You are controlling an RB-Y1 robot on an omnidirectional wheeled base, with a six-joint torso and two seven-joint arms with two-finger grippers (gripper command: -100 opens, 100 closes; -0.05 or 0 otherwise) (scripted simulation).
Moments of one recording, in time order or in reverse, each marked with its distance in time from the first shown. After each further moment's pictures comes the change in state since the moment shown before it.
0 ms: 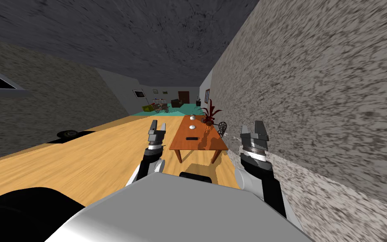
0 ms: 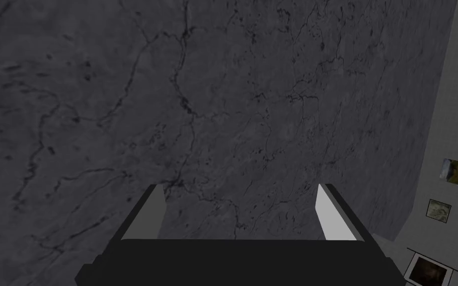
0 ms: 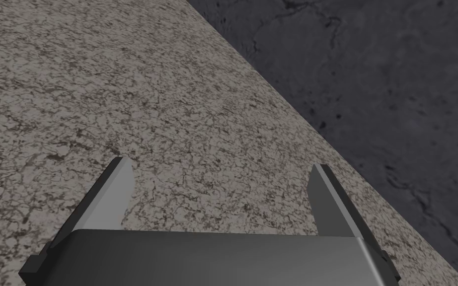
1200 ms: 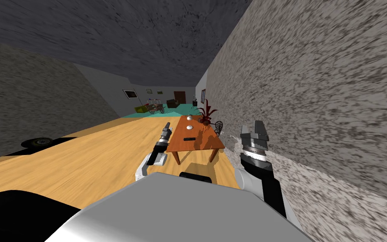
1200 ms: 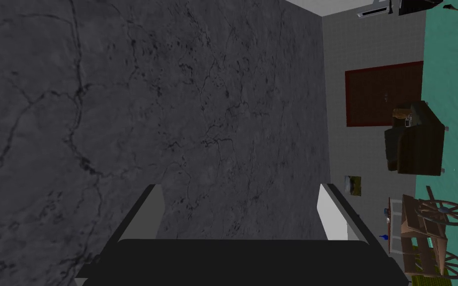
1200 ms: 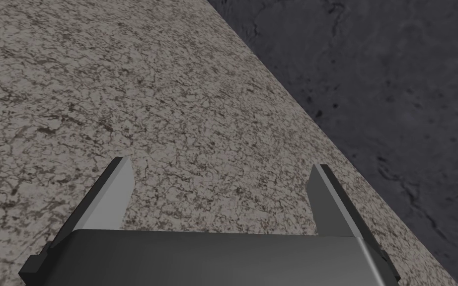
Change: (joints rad) left arm -0.191 0.124 0.031 0.238 0.001 0.294 -0.010; right arm 0.000 0.000 0.000 0.000 0.000 0.000 0.000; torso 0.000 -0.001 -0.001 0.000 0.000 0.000
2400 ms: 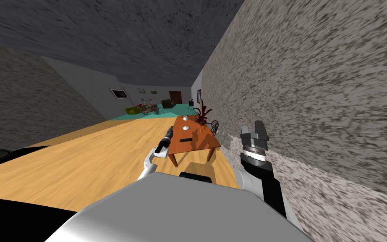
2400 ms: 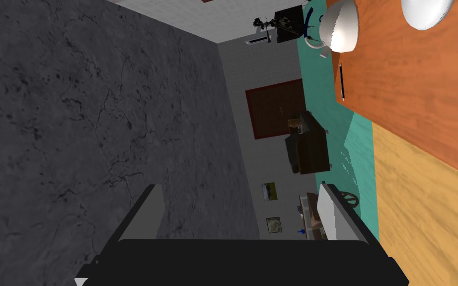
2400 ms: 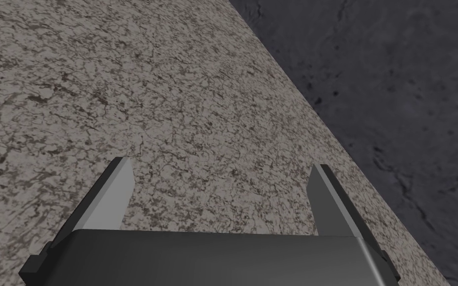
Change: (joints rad) left arm -0.194 0.057 0.051 0.283 0.011 0.294 0.013; right arm 0.000 0.000 0.000 0.000 0.000 0.000 0.000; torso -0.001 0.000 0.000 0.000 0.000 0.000
